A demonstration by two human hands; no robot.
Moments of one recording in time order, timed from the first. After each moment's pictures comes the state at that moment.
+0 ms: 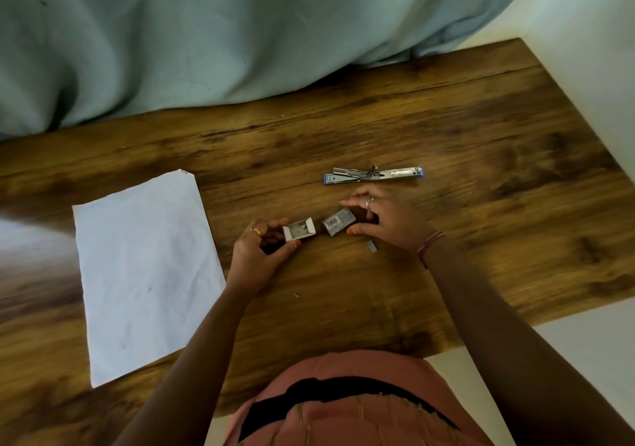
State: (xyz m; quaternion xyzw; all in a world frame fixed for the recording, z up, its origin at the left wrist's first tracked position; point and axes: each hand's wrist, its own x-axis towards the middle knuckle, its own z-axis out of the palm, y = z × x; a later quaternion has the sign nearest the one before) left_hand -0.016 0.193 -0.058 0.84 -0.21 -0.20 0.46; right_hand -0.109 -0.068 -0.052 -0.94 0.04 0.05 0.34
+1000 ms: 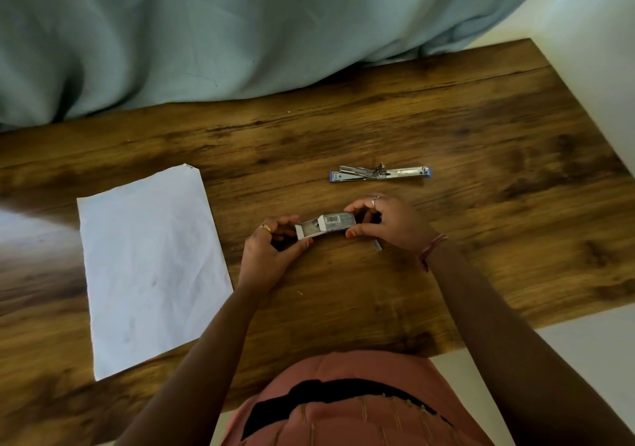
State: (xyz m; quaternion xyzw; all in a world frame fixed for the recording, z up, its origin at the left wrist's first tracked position) left_hand -0.024 0.188 -0.061 0.83 -0.20 -0.20 0.48; right_hand -0.106 -0.056 -0.043 -0.90 0.07 0.07 0.42
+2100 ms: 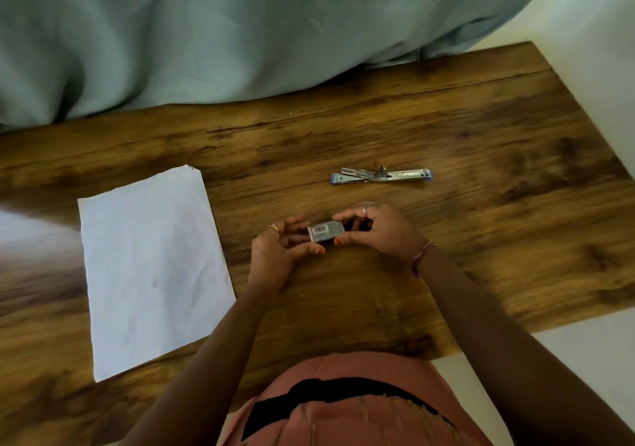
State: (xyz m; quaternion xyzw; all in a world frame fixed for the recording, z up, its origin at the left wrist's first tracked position) left_hand -0.029 0.171 -0.055 0.77 -0.13 -0.27 0.56; right_hand -0.103 -0.040 -0.050 -0.89 0.08 0.07 0.44
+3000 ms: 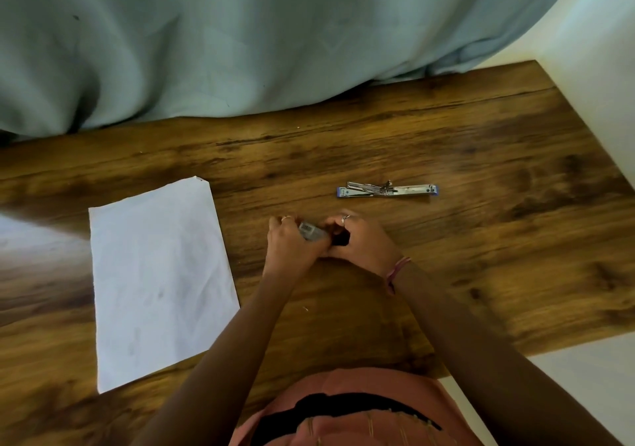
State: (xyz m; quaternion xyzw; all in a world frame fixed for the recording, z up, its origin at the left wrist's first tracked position) left_hand -0.014 0.140 -0.044 0.90 -0.12 -0.21 0.35; right_hand -0.080 -0.001 -0.038 -0.93 0.08 0.04 0.37
